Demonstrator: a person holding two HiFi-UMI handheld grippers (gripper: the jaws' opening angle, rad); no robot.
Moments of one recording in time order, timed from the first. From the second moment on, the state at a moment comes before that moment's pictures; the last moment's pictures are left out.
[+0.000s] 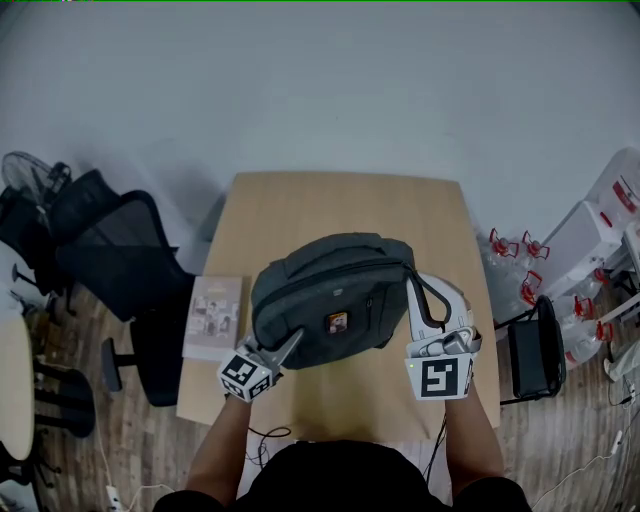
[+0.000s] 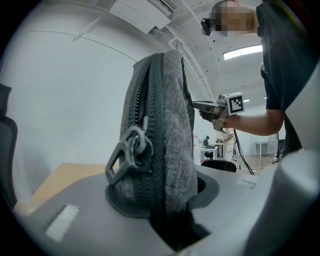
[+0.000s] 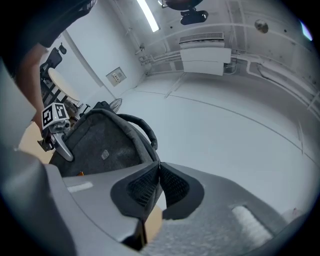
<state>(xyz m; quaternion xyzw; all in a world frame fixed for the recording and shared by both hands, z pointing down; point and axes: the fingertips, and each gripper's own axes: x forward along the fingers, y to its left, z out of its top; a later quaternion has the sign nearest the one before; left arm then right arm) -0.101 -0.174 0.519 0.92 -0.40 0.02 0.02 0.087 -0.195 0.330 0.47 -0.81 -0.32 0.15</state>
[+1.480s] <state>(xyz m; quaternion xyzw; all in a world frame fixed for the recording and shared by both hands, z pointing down) -0.045 -0.145 0.480 0.96 -0.21 -0.06 0.16 0.160 -0.153 0.294 0.57 -0.77 -0.28 -0.07</state>
